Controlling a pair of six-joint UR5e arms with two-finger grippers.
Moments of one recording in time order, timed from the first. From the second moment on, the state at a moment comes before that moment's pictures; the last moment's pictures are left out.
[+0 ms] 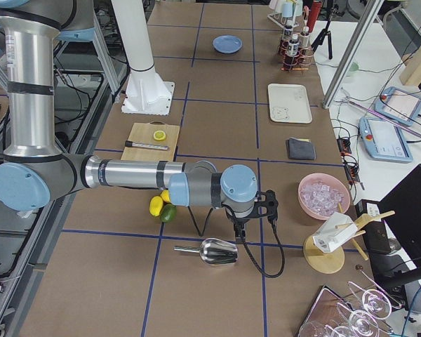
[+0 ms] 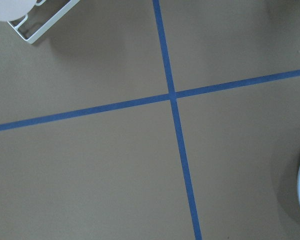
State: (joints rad) left arm -1.56 -1.54 -1.63 -1.73 -2.37 0.04; right arm 1.64 -1.61 1.65 -1.52 2.45 -0.04
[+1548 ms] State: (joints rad) left arm -0.98 -1.37 -1.56 -2.59 -2.11 -0.95; right arm 1.63 -1.59 1.66 -1.52 2.50 0.04
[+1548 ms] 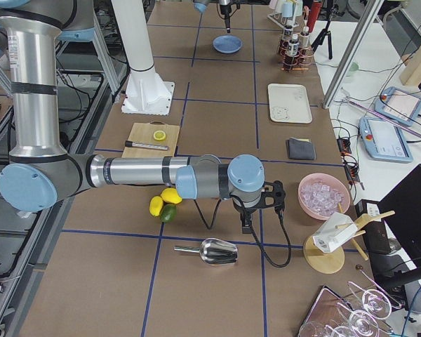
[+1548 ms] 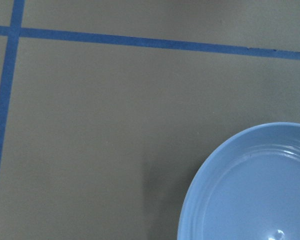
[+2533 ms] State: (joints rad) left arm -0.94 -1.40 -1.52 -2.60 -2.09 -0.95; right arm 1.63 -1.58 1.66 -1.52 2.50 0.07
